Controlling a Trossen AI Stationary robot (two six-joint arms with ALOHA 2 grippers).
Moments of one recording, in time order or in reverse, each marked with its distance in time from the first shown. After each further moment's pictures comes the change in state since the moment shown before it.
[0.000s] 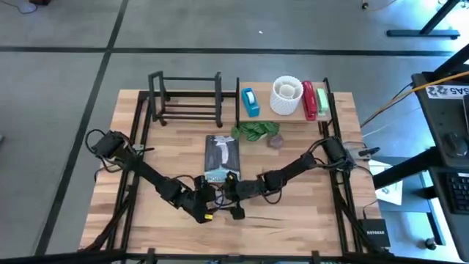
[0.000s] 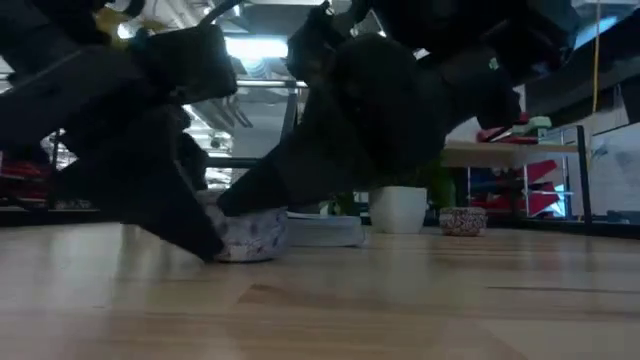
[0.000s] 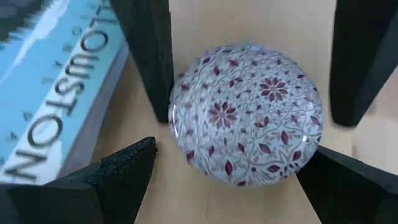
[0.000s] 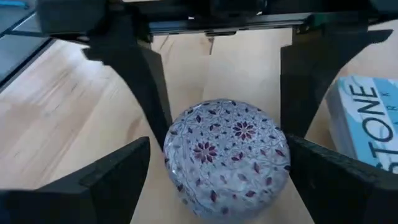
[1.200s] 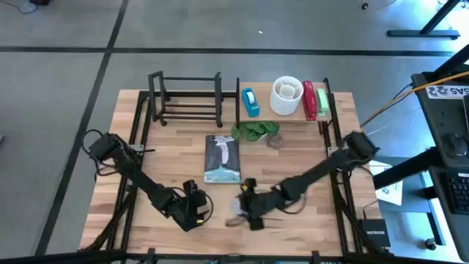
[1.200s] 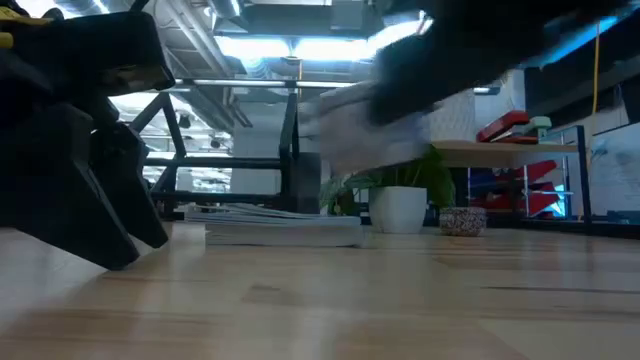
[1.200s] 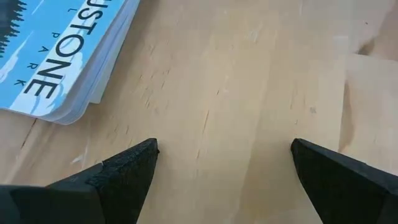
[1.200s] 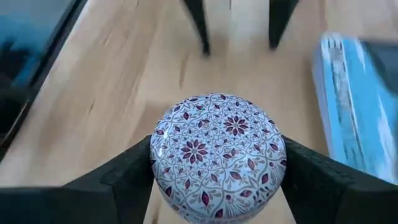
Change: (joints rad) left arm -0.128 -0.010 0.002 -0.233 -0.088 -0.220; right arm 0.217 -0.360 -0.005 -0.703 0.248 0.202
